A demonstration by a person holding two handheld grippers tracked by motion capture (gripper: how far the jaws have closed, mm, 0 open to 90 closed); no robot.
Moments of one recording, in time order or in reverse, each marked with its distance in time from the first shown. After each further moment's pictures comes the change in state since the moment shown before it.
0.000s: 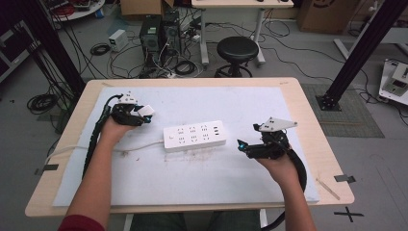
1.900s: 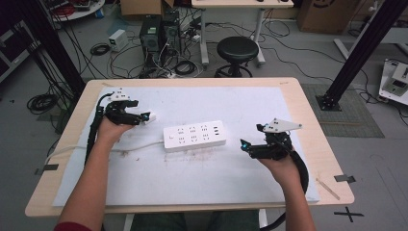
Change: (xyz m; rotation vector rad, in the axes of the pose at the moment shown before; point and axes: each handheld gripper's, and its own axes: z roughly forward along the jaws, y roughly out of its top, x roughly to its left) left arm 0.009 -0.008 0.001 -0.055 0.047 -0.120; right arm -0.004 -0.009 -0.001 -0.017 -0.019 0.031
